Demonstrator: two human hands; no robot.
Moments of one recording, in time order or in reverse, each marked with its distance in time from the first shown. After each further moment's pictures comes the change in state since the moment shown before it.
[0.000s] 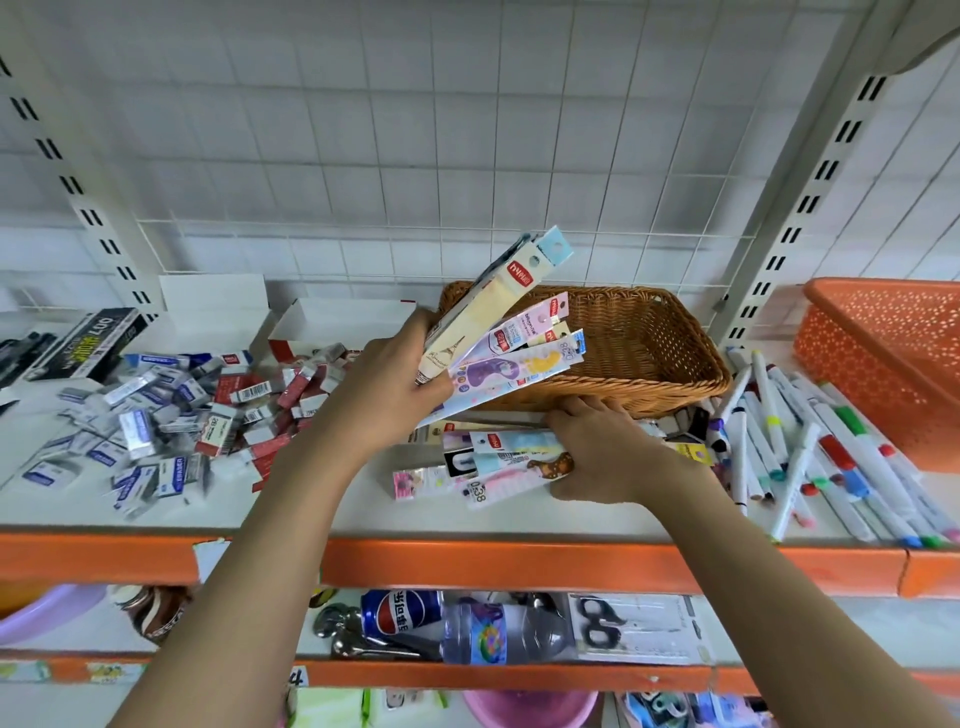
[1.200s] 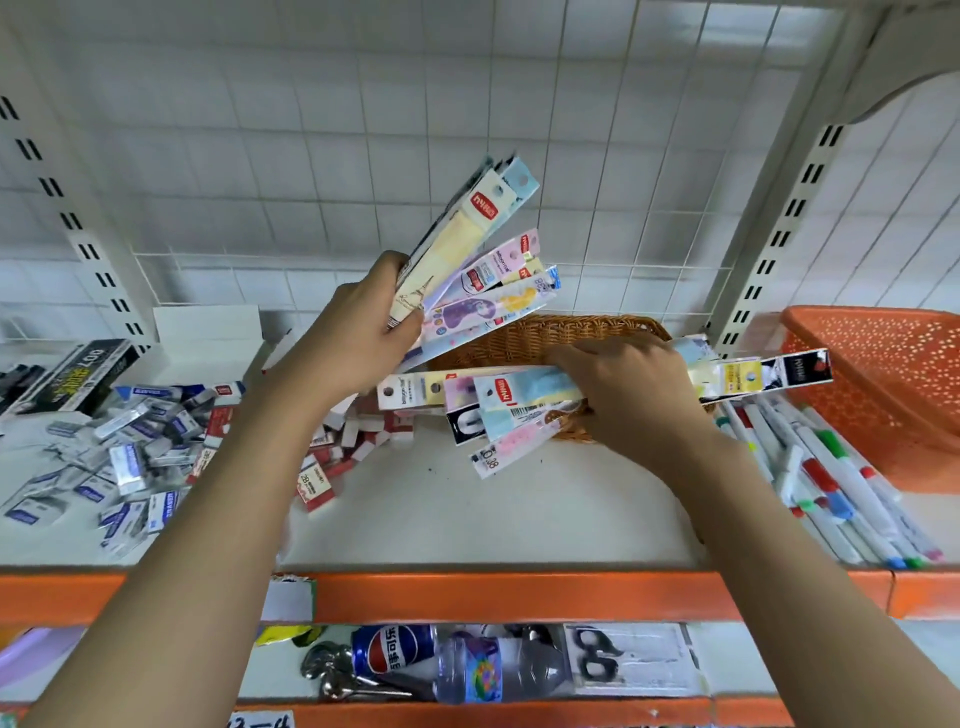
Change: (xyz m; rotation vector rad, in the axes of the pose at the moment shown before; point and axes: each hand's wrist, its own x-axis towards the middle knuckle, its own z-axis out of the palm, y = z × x) left_hand 0.038 0.008 -0.045 0.042 0.133 0.041; right_hand -0.008 0.013 -0.057 -0.182 0.789 -0.027
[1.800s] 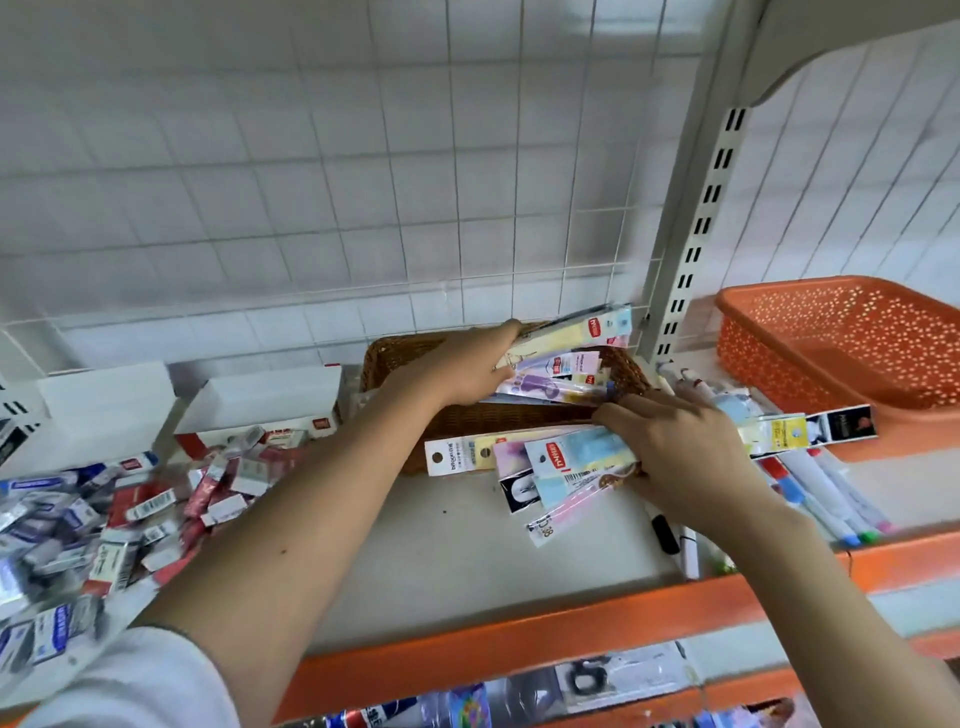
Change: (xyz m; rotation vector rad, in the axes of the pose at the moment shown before) left_hand 0.091 0.047 0.130 0.140 -0.524 0.336; right_hand -0.073 0.058 0.016 -0.044 -0.004 0.115
